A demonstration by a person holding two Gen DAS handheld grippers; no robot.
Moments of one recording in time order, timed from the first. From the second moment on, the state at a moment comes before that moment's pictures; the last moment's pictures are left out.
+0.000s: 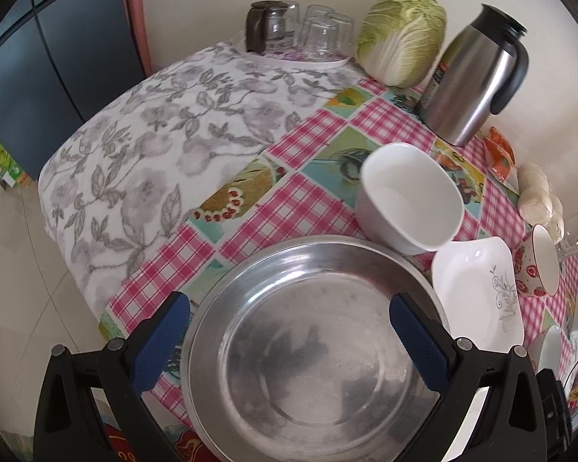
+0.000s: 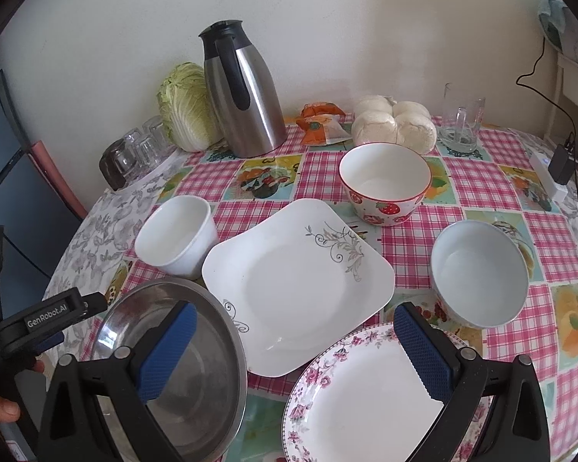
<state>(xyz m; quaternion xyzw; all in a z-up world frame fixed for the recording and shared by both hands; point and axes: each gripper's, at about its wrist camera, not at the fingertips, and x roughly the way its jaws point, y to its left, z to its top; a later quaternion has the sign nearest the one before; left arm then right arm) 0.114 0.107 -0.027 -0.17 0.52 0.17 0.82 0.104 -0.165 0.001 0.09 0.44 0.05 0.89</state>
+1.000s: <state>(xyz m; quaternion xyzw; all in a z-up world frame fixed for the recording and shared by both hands) 0.106 0.161 -0.077 -0.19 0.57 0.17 0.78 0.091 -0.120 -0.062 0.15 0.52 0.07 0.84</state>
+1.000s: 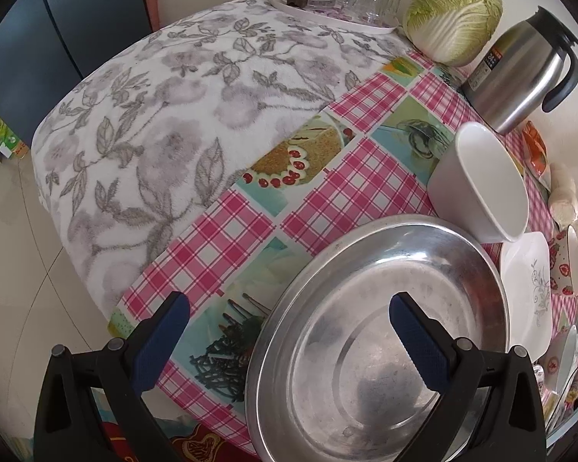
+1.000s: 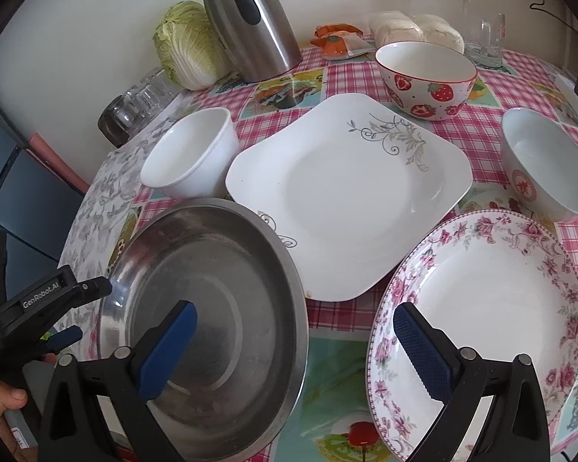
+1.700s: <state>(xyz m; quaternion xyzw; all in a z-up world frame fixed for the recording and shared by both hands) 0.111 0.167 -0.101 -0.22 0.59 0.15 0.76 0.088 -0.110 -0.067 0.15 0.52 0.11 0.83</state>
